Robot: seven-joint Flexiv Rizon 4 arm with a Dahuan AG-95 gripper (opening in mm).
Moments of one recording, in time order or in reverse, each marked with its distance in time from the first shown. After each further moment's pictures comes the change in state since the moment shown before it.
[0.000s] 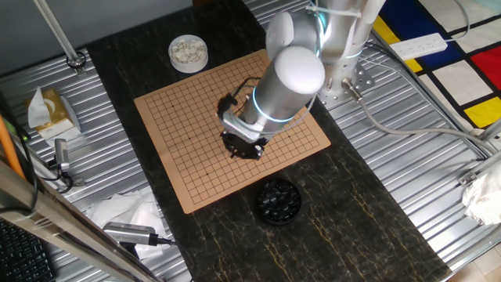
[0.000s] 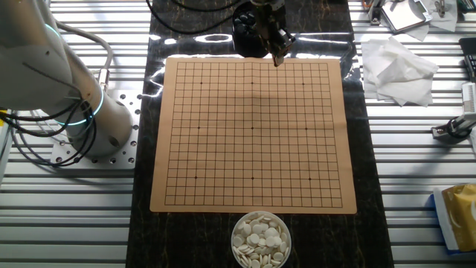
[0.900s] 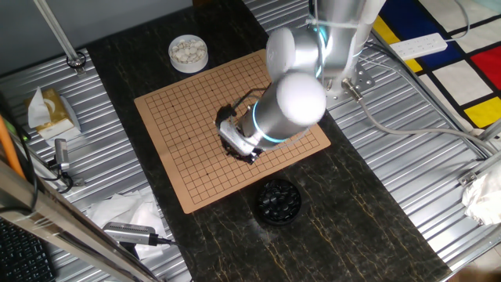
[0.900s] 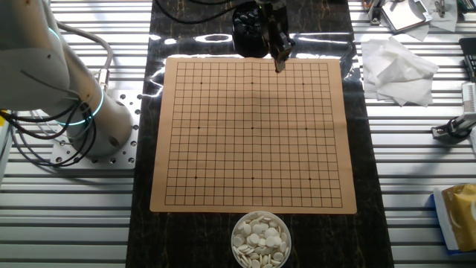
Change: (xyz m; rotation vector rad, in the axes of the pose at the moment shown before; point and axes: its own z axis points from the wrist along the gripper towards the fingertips) arm 0.007 -0.022 0.017 0.161 0.121 0.017
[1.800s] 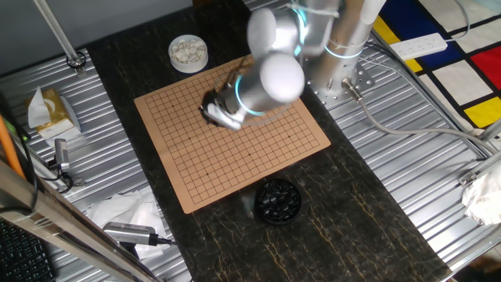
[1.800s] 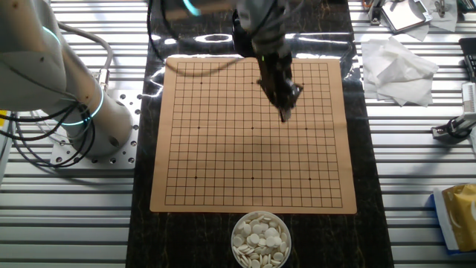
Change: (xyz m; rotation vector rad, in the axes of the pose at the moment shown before) arm 0.057 -0.102 0.061 0.100 -0.010 -0.226
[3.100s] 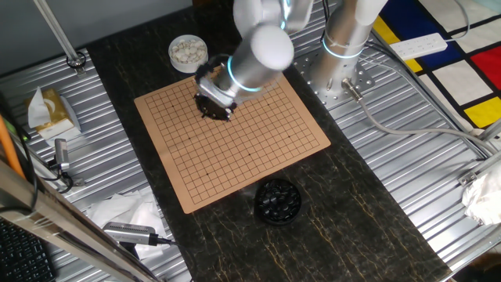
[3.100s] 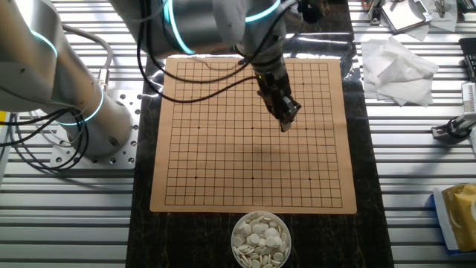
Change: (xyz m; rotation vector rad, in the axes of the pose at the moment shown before) arm 0.008 -0.008 0.011 -0.109 -0.089 0.193
